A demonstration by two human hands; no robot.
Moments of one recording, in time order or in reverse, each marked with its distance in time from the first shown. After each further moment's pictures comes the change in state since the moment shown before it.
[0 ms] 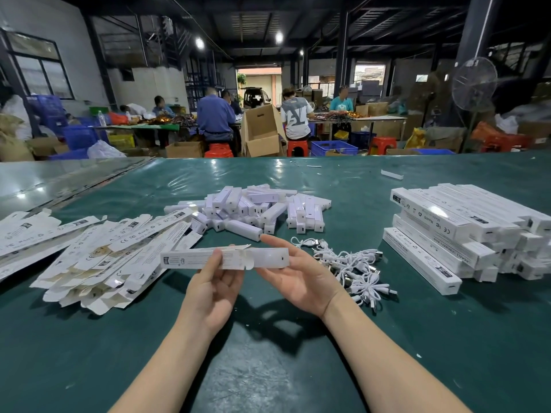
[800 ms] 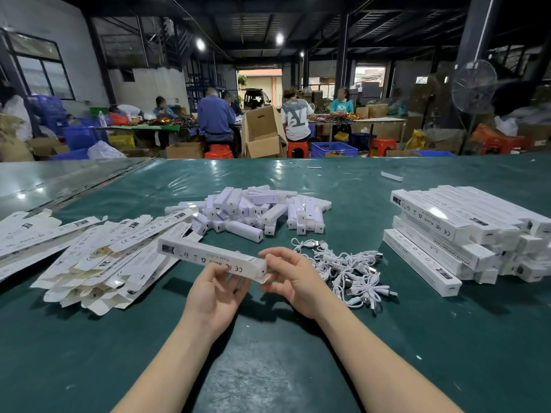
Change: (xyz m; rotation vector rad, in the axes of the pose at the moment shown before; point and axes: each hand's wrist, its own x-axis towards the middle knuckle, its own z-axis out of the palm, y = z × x) left_hand 0.004 -0.004 -0.005 0.141 0.015 -0.083; right_hand 0.007 0.014 -0.006 -0.454 0.290 -0.025
